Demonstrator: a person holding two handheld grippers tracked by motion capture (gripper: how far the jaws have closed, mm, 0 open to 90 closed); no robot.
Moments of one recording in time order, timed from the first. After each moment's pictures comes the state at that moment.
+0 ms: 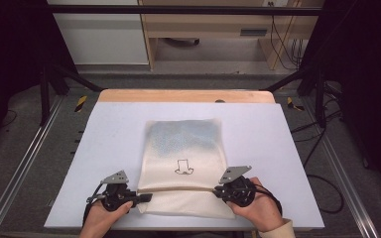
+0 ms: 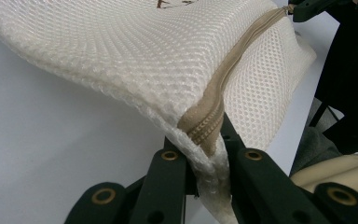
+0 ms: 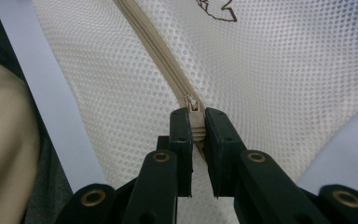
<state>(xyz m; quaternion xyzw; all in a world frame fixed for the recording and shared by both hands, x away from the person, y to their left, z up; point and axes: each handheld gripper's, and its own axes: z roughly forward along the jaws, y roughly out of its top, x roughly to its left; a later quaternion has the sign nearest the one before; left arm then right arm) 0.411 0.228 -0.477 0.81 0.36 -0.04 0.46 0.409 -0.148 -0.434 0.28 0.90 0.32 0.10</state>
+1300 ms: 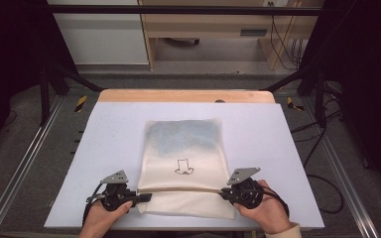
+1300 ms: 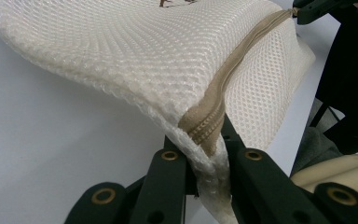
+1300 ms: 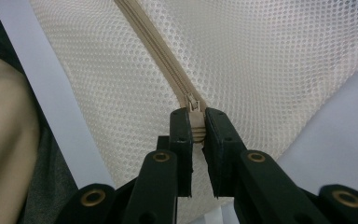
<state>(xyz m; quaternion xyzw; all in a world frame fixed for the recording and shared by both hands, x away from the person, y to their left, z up) 0.411 0.229 -0.477 0.81 0.36 -0.03 0.46 0.405 -0.167 -0.439 0.30 0.90 0.32 0.09</state>
